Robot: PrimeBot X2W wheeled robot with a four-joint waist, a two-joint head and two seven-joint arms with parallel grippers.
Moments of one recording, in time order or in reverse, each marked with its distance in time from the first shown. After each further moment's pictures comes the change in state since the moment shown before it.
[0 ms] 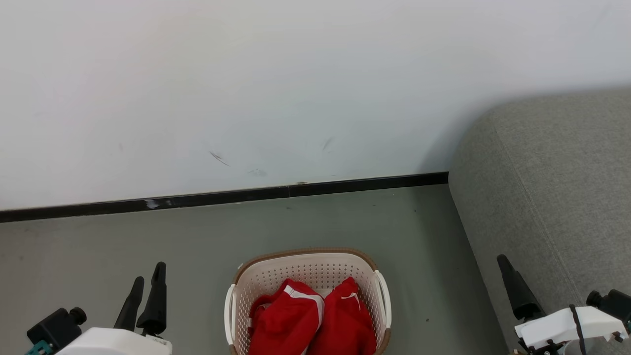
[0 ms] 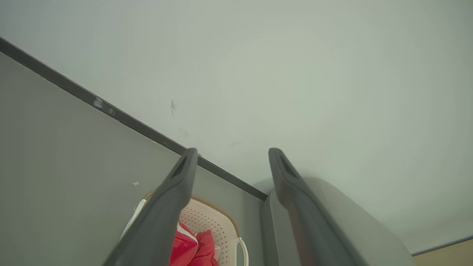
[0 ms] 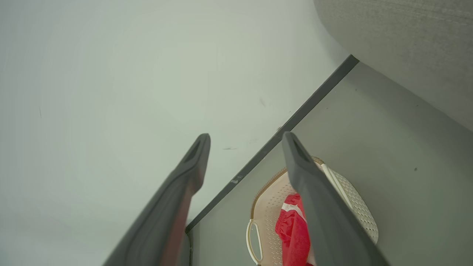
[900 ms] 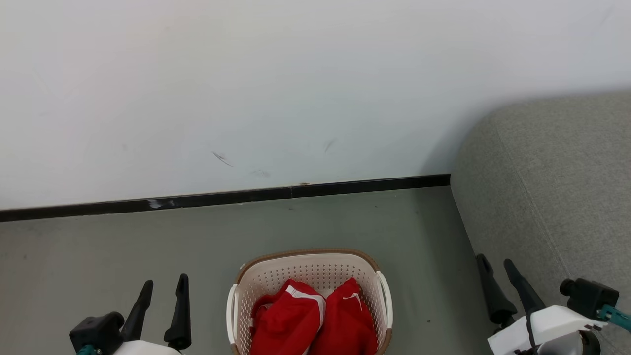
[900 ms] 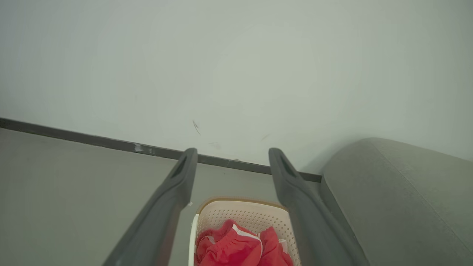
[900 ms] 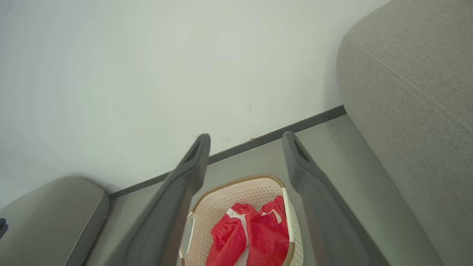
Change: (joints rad) left arm 0.040 0.001 -0.082 -0.042 0.433 0.103 -0.093; right arm 0.006 0.023 0.022 -0.043 -0.503 0.000 -0.090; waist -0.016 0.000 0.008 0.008
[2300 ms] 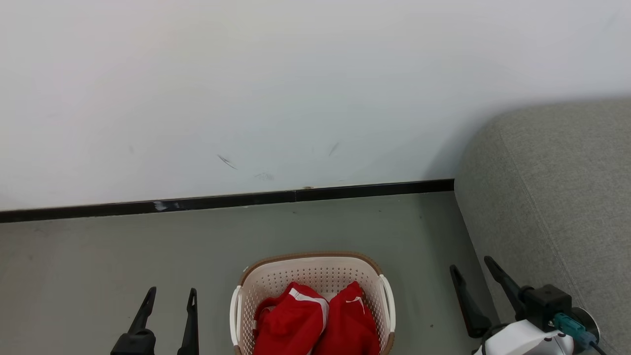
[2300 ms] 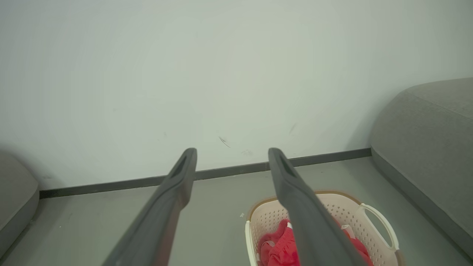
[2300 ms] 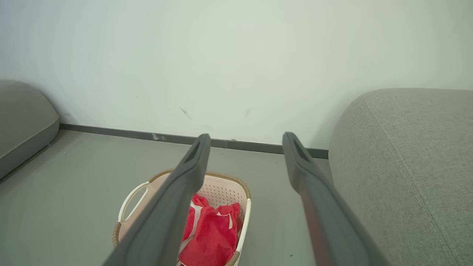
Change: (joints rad) left arm 0.034 -0.002 -0.032 0.033 0.388 0.088 -0.110; right arm 0.020 0.006 0.051 -0.029 -0.502 0.000 -0.101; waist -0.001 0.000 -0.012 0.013
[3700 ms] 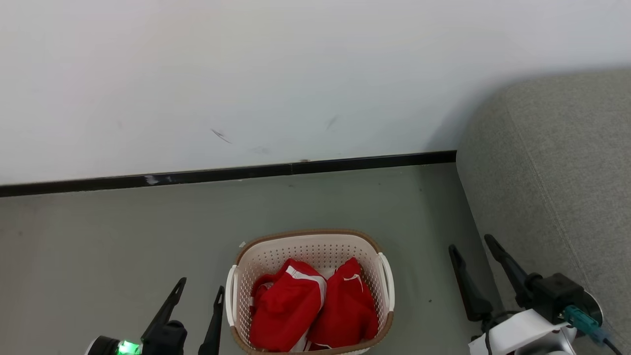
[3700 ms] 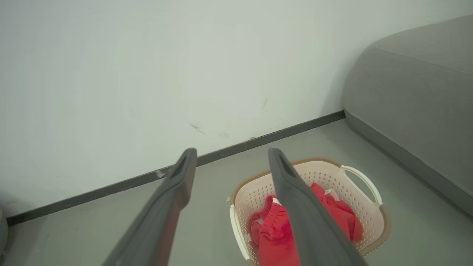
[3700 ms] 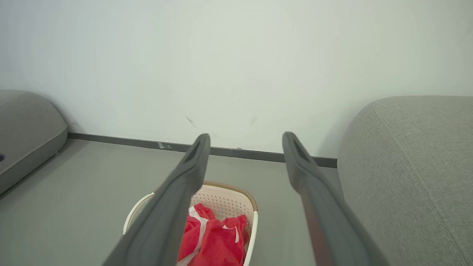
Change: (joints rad) left arm -0.051 0.029 -0.077 0.044 0.074 -0.047 0.000; right arm 0.003 0.000 0.008 -0.114 0.015 0.000 0.000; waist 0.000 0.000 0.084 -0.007
